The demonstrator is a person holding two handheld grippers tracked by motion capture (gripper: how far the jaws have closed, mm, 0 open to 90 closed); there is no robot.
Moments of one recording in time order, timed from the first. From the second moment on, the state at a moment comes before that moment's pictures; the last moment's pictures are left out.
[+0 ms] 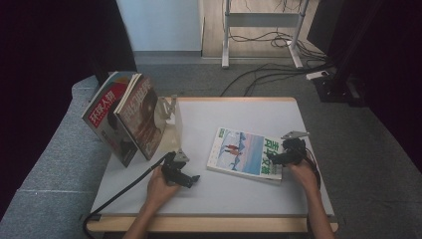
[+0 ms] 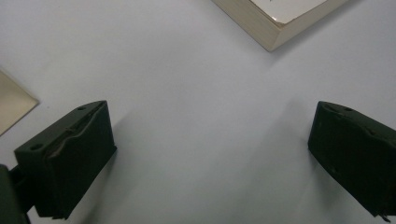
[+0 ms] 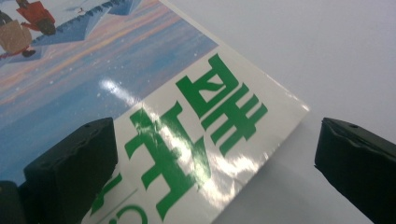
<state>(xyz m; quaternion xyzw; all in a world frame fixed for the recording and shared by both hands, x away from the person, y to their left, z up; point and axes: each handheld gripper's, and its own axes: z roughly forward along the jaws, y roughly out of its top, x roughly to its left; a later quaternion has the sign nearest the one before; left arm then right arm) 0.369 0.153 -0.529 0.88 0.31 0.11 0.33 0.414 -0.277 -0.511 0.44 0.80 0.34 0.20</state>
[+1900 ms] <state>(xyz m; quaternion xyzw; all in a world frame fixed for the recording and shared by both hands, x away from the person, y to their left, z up) 0.388 0.082 -0.526 0.91 0.24 0.06 0.34 0.448 -0.275 -0.528 0.46 0.79 0.38 0.16</state>
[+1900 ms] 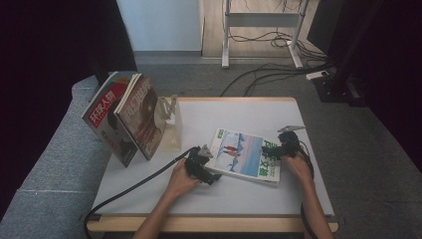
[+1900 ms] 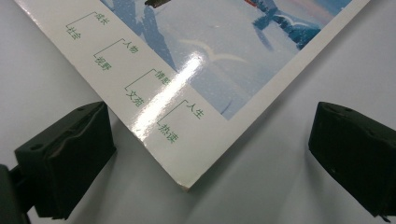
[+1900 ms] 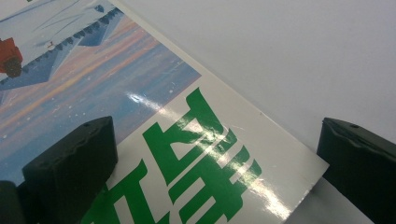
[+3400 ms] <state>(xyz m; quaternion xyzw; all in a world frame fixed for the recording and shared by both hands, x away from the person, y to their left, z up) 0.297 0.140 -0.520 0.91 0.26 0.06 0.31 0.388 -0.211 -0.529 0.41 0.81 0.39 0.13</state>
